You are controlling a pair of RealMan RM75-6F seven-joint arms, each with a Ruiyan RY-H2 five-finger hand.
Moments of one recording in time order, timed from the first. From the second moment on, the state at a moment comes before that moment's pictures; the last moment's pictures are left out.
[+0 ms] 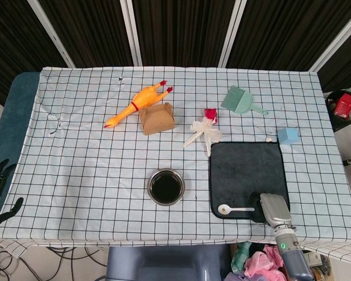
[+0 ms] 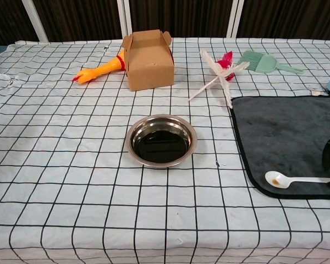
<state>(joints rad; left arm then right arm) -0.07 -1.08 -0.01 -1.66 1.54 1.56 0.03 0.28 -1.41 0.03 -1.69 -1.15 1.19 -0.28</state>
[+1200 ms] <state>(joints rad) -0.06 -1.08 -0.03 -1.66 1.54 1.56 0.04 0.29 -1.44 0.04 -1.66 -1.13 1.16 -0.28</state>
